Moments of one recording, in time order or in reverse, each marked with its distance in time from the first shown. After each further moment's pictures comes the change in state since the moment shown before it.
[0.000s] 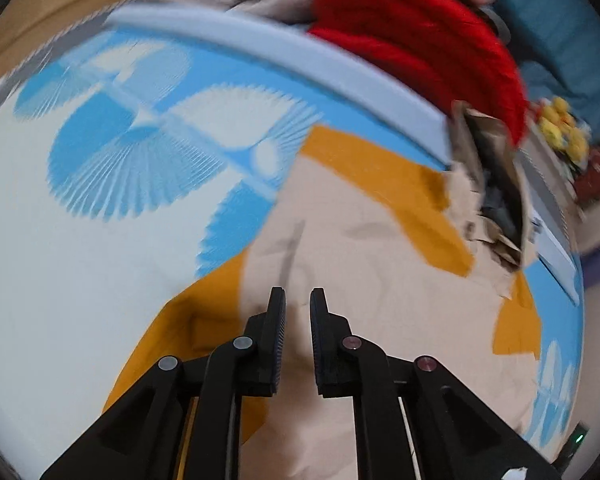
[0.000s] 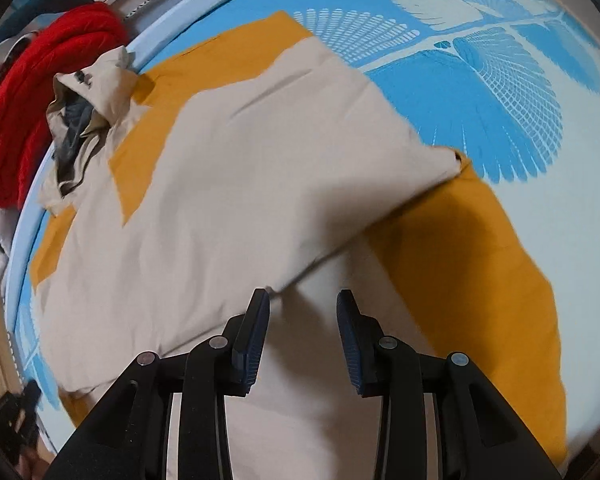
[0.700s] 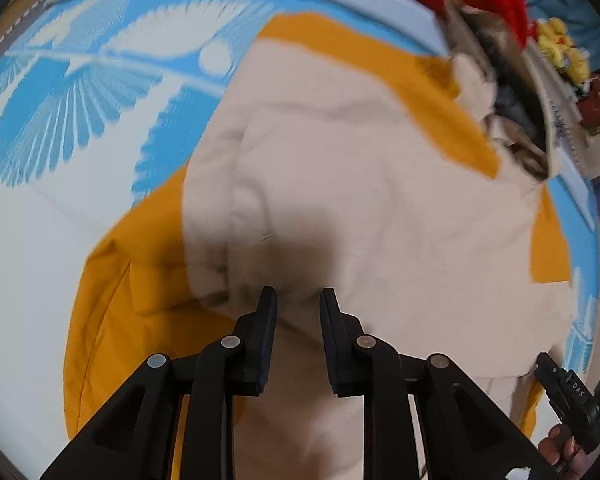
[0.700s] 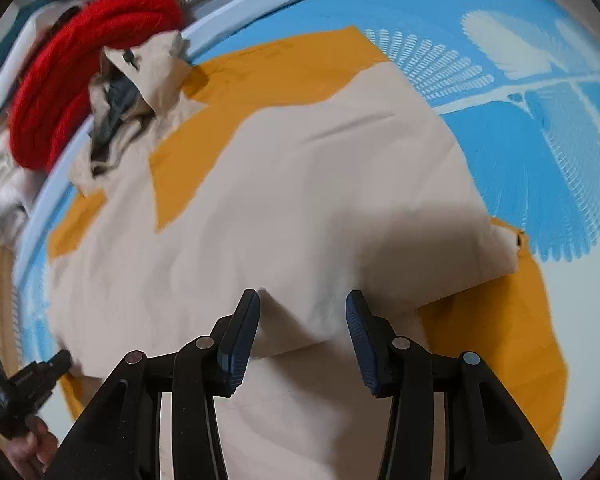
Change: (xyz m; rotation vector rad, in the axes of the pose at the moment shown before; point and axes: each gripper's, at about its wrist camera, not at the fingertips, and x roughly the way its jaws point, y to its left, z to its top) left arm 0.080 -0.014 -0.030 0.096 0.274 0.039; right arm 0.017 0.016 0.014 -0.157 -0.015 0.069
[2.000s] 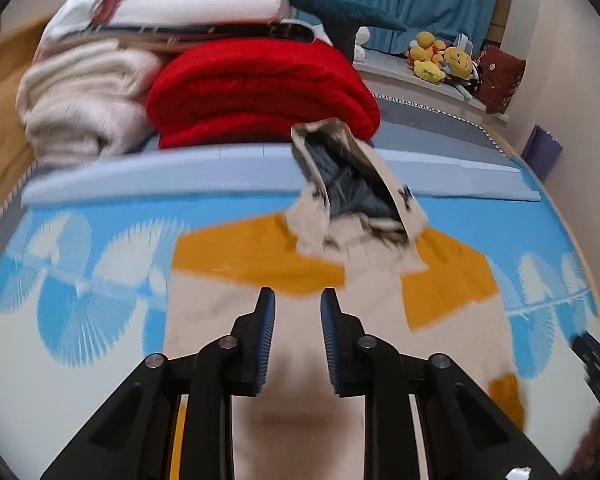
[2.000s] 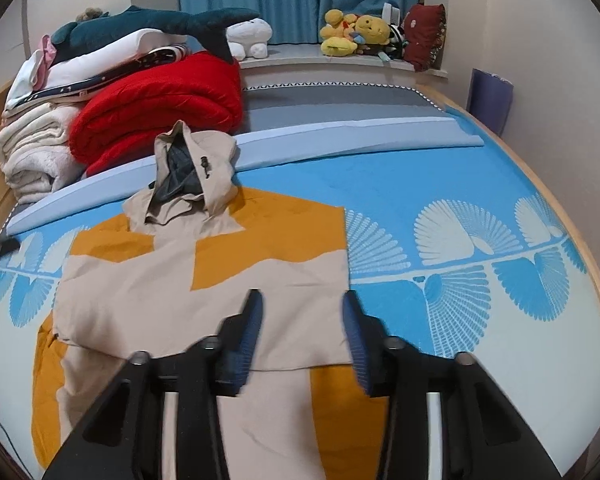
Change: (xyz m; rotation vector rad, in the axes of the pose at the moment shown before) left arm -0.163 -0.146 0.019 0.412 -0.441 -0.005; right arm -0.182 0.007 -0.003 -0.330 -0.409 -0.096
